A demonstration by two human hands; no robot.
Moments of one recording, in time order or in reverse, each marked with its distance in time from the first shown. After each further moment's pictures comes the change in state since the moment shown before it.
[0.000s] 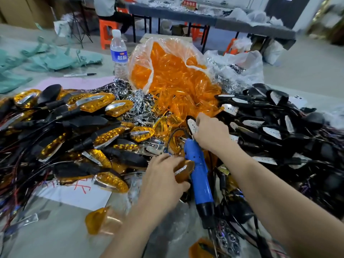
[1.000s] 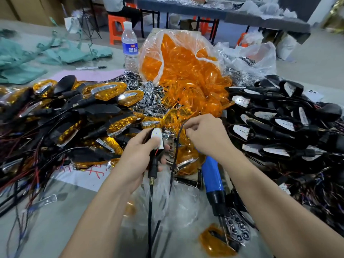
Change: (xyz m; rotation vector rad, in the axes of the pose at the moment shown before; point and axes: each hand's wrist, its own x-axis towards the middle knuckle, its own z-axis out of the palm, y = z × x) left_hand 0.010 -0.039 -0.061 -1.099 -0.054 -0.287; right_hand -0.059 -0.047 -0.015 0.512 -0.022 -0.056
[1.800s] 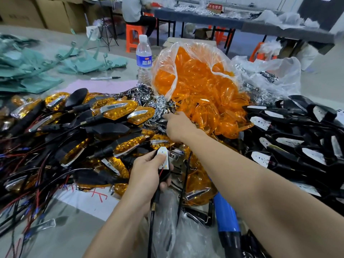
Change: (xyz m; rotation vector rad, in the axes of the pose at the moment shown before) left_hand 0.026 -0.002 0.012 -0.062 0.212 -0.057; right_hand 0.146 -0.048 0.080 -0.553 -0.324 -0.335
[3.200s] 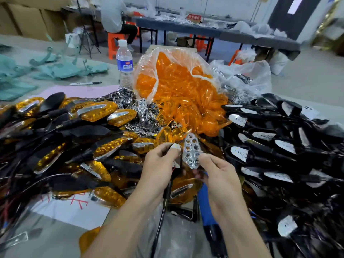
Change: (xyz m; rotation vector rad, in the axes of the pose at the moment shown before) left_hand -0.001 -0.009 0.056 0.130 -0.170 0.180; right_hand -0.221 0.010 0.024 1.555 0.552 0.460
